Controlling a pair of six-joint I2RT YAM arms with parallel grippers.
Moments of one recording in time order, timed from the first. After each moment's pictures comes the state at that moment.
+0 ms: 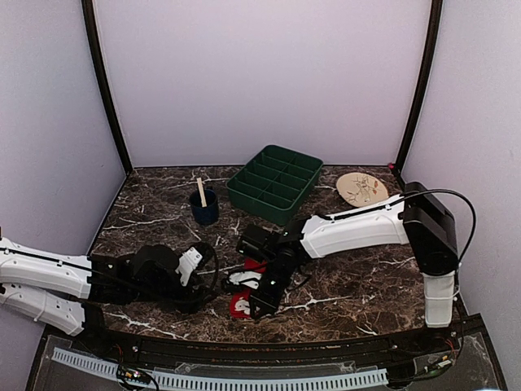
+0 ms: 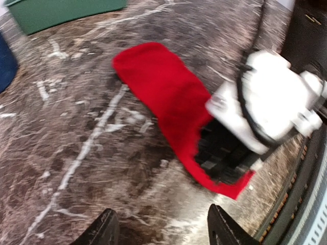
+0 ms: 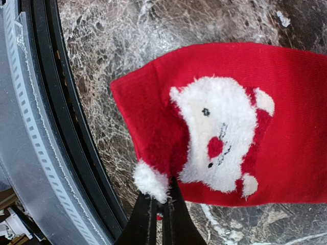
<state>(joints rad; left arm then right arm) -1.12 1.07 0.47 -0.15 -0.19 -0.30 1.16 2.03 1.43 -0.71 -0.44 -0.01</state>
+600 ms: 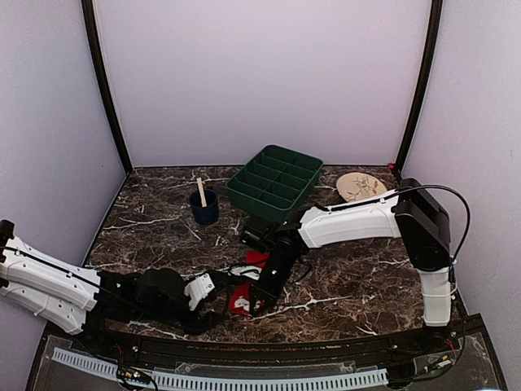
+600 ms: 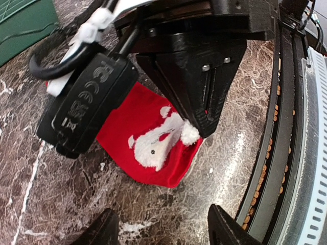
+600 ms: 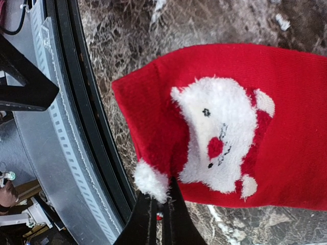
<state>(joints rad) -1.29 1.13 0.38 0.04 -0.17 -0.16 1.10 2.08 1.49 -0.78 -0.60 -0.02</state>
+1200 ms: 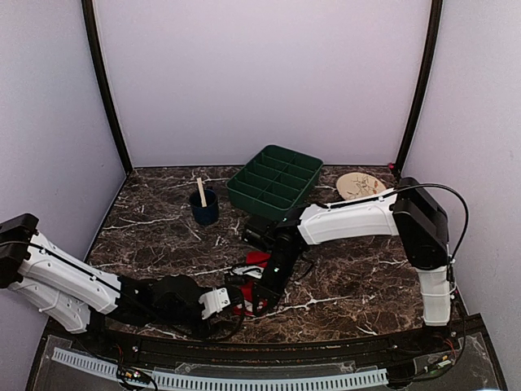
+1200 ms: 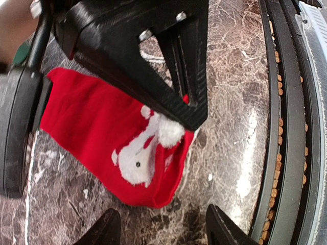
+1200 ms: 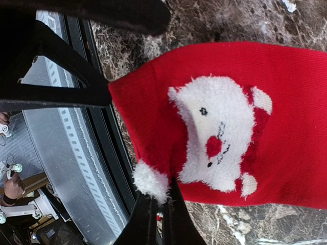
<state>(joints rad) -1.31 1.34 0.39 0.22 -0.16 0.07 1.08 2.09 1.51 -0.86 -0.66 -0.06</state>
